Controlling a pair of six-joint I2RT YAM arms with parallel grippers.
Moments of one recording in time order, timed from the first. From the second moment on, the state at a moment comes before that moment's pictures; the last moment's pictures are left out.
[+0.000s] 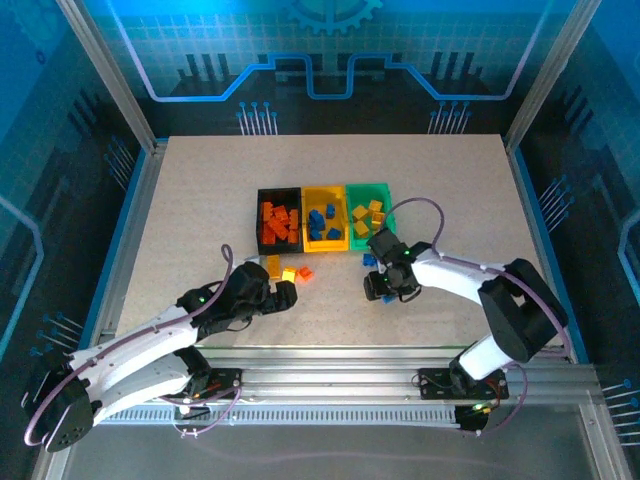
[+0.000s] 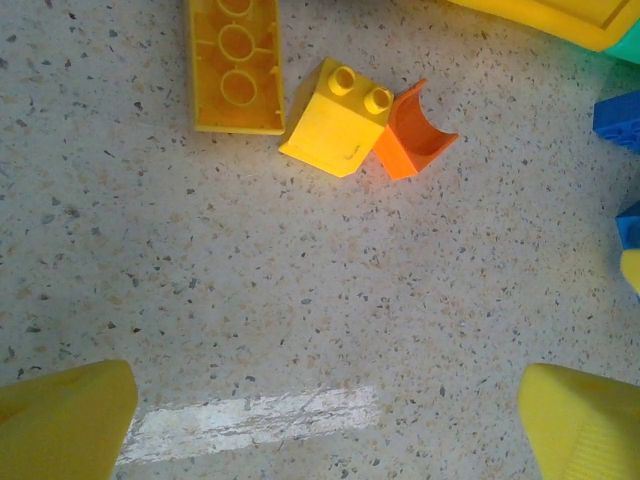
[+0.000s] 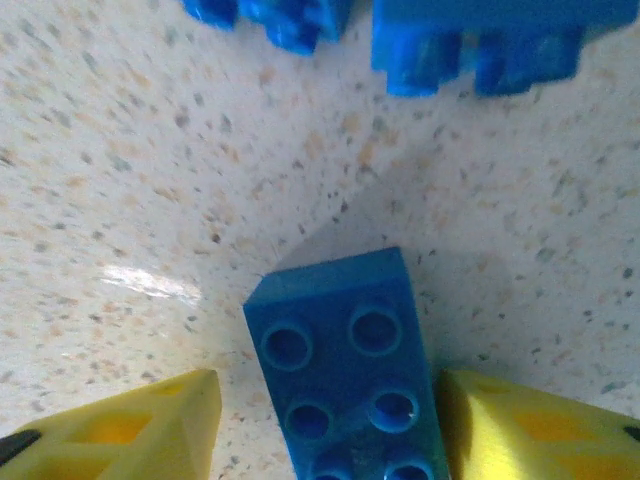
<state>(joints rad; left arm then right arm) -0.74 0.92 0.49 -0.50 -0.10 -0.93 0.61 1.55 0.80 -0.60 0.03 0.43</state>
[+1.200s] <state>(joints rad) -0.74 0.79 0.49 -0.58 -0.10 -0.95 0.66 2.02 1.66 -0.68 0.15 0.41</state>
